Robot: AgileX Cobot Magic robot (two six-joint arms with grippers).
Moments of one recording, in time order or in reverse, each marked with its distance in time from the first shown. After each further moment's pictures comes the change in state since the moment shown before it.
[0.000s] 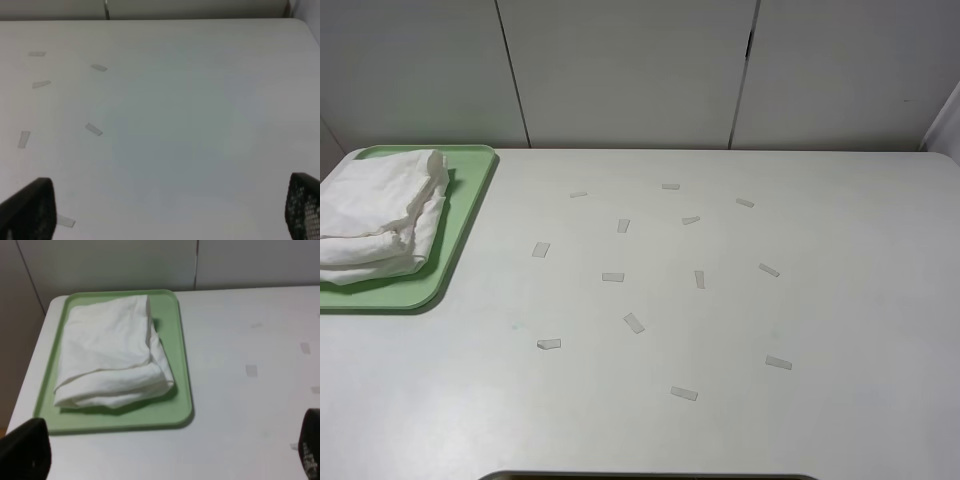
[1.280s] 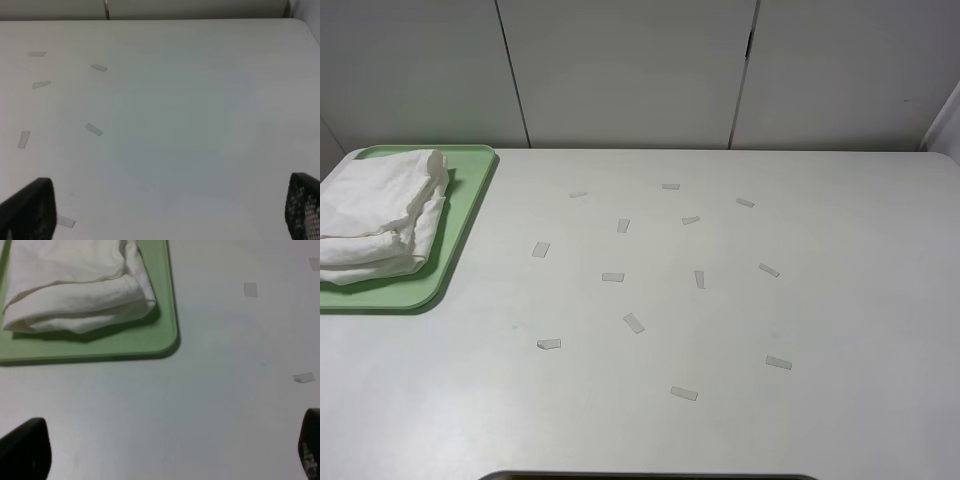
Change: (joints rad) left arm 0.000 -0.035 0.306 -0.050 -0.061 -0.015; right arm 0.000 0.000 0.000 0.000 0.000 -0.001
